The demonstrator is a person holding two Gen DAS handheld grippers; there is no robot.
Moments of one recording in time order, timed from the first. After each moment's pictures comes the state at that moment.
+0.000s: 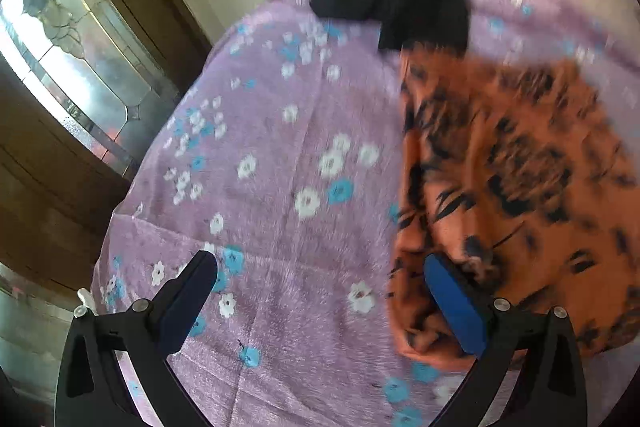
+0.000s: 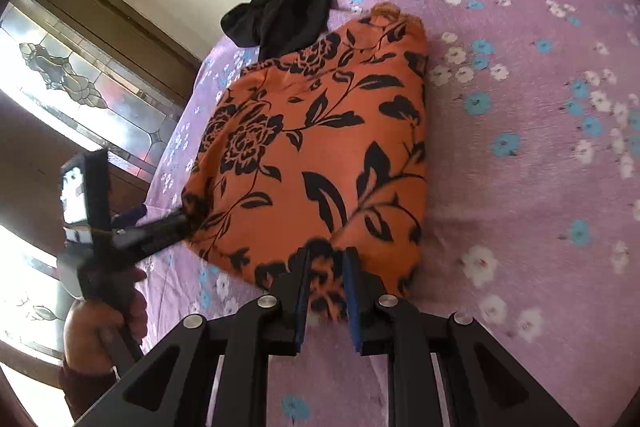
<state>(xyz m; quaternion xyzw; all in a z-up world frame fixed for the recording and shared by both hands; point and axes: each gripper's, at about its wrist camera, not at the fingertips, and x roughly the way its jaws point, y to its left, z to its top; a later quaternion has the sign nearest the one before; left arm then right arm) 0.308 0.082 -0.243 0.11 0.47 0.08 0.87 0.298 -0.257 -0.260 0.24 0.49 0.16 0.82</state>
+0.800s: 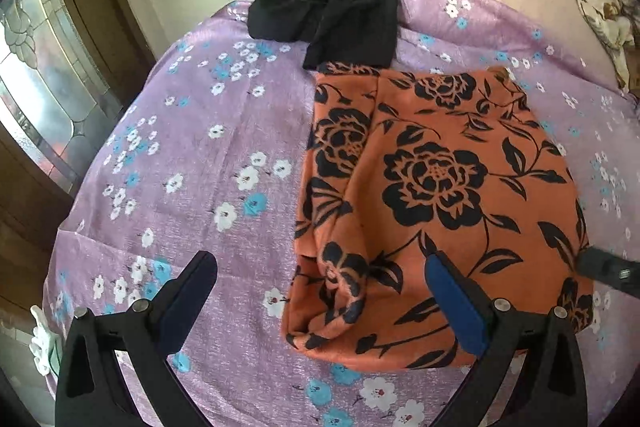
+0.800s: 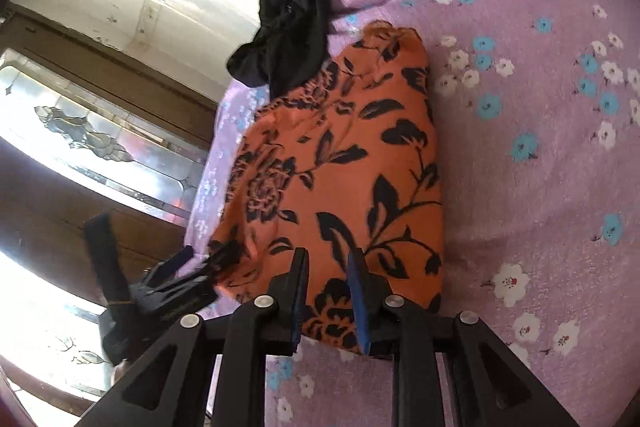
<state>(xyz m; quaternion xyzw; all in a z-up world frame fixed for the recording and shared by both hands) 0.307 0.054 -0.259 0.09 0.48 -0.02 0.87 0.328 -0.259 -0.288 0.34 0.50 0.16 0.78</state>
